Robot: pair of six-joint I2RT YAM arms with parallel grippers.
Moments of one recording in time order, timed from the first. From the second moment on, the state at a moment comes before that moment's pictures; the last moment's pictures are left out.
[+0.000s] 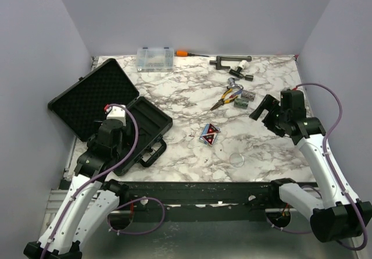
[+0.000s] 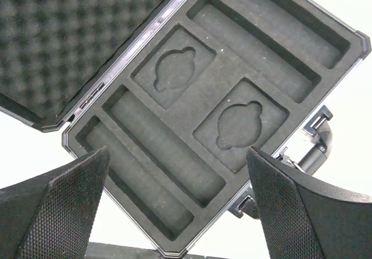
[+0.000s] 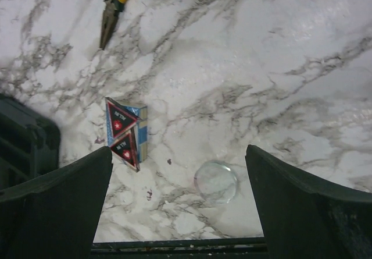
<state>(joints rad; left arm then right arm) -0.37 0.59 0.71 -0.75 -0.41 -0.12 0.13 1.00 0.96 -0.76 -0.01 0.66</state>
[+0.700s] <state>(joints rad) -0.45 0.45 0.72 -0.77 -0.41 -0.12 0.33 1.19 0.92 -0.77 -0.09 0.66</state>
